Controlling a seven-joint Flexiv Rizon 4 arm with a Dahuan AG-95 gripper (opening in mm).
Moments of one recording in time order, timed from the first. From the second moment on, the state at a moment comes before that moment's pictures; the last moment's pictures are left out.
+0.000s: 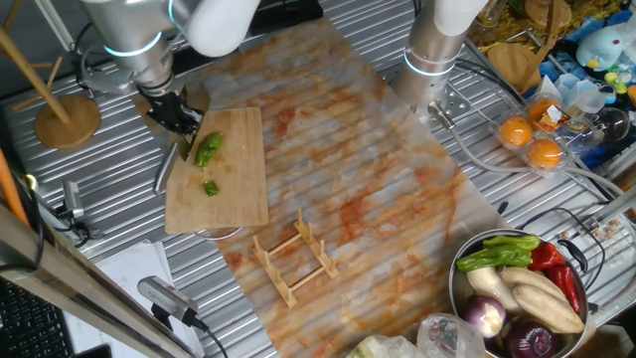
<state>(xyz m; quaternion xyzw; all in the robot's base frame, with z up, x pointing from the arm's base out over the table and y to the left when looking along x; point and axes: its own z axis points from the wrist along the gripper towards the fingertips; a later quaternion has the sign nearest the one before) 0.602 -0.095 0.097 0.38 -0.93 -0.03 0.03</state>
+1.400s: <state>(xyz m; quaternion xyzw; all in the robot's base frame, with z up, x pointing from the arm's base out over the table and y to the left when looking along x) 0.586 -0.078 0.100 0.36 -0.93 -0.05 0.04</state>
